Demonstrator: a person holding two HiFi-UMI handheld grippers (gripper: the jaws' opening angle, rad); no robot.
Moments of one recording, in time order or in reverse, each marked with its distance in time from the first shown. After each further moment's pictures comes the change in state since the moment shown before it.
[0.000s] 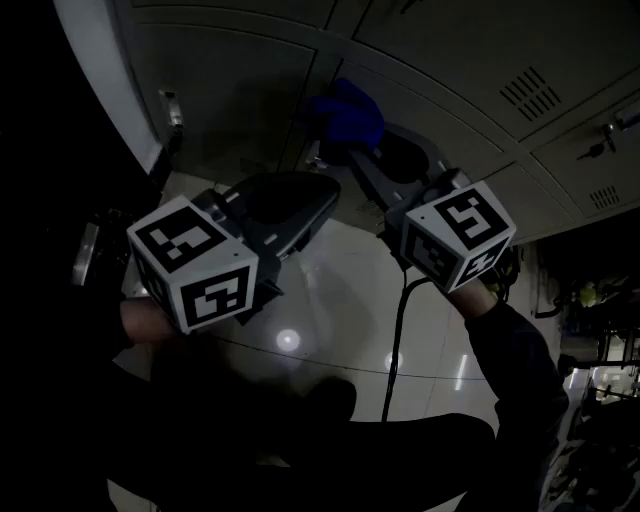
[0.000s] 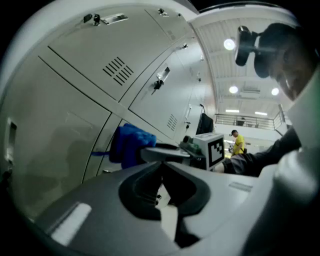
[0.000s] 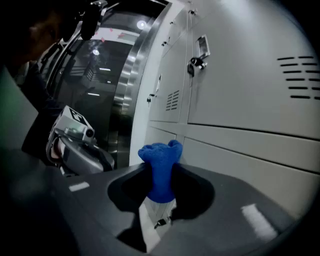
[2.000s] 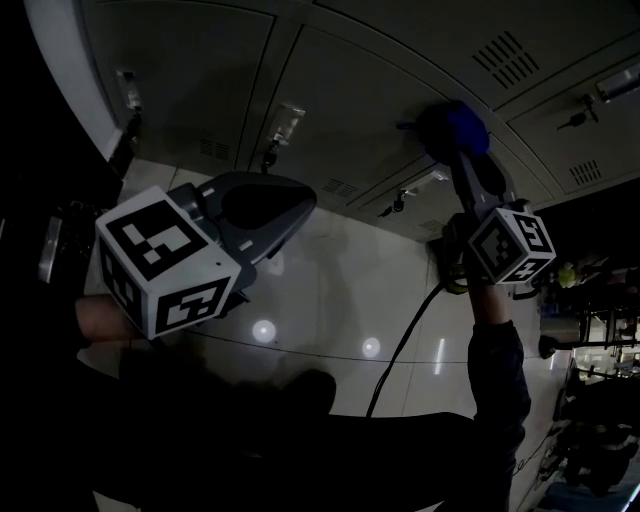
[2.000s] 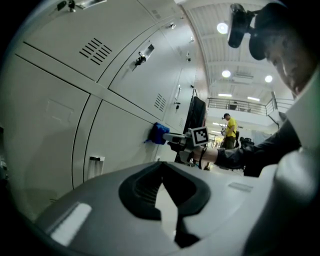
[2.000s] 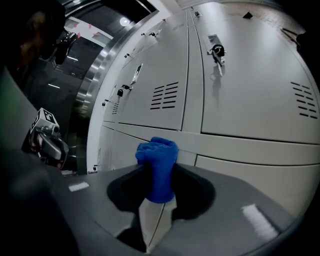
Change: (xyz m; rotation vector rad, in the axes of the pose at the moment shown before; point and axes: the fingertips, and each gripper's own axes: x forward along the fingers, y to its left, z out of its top) left arm 0.006 -0.024 -0.044 0.107 0.193 -0.051; right arm -0.150 -0.138 -0.058 0.125 -0.048 -0.454
